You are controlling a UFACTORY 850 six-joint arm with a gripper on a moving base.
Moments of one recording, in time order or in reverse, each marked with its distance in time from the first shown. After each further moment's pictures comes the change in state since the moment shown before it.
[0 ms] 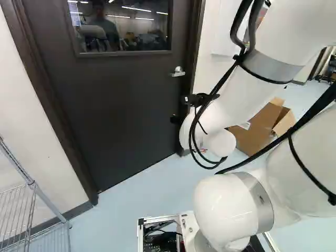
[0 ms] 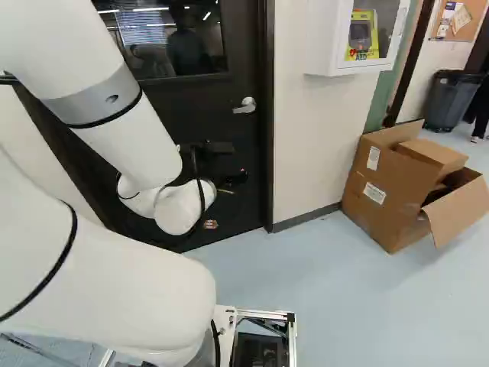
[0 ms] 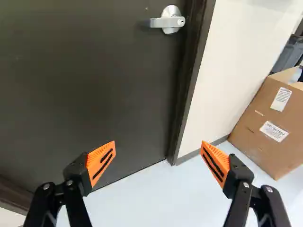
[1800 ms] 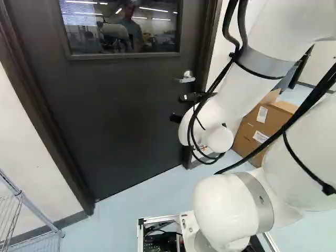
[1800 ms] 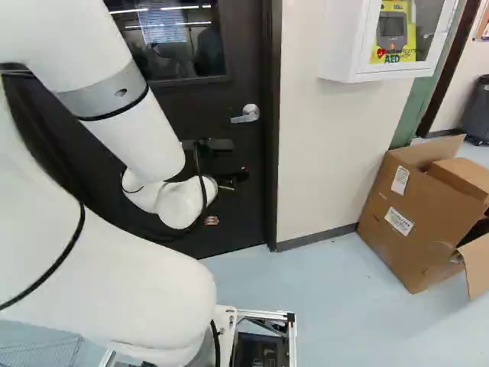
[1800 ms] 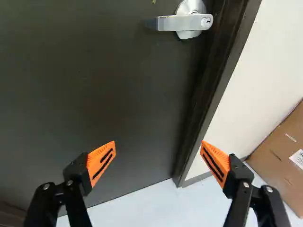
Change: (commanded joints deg) arm -0.1 -2.9 -2.7 0.0 0.0 0.0
